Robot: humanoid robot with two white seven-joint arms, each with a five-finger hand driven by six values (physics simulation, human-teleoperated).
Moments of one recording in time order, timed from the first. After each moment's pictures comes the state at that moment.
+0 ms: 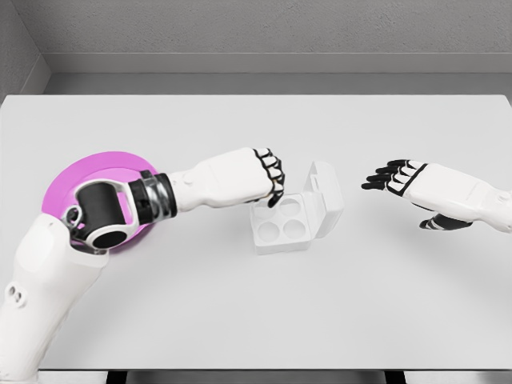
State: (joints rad) left arm -0.43 0.30 -0.43 -1.76 -0.83 -0.57 -0.61; right arm -0.12 -0.81 0.09 -1.74 0.44 -0.61 0.57
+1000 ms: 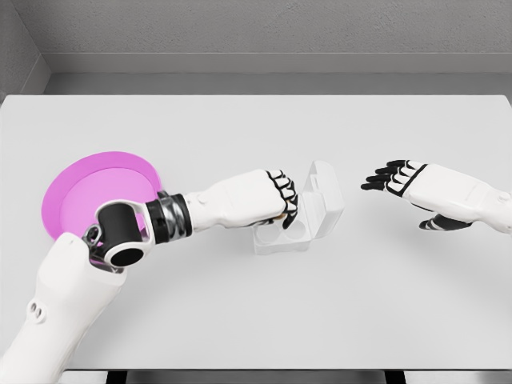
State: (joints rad) left arm -0.35 0.24 -0.44 -1.74 -0.82 -0.57 -0.61; right arm -0.12 -0.81 0.09 -1.74 0.44 -0.61 0.57
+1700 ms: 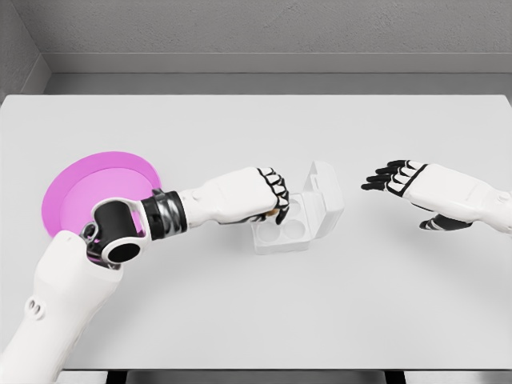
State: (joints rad) left arm -0.36 0.24 -0.42 -1.69 -0.82 -0.57 -0.61; right arm -0.12 -0.81 0.09 -1.74 0.44 -0.61 0.57
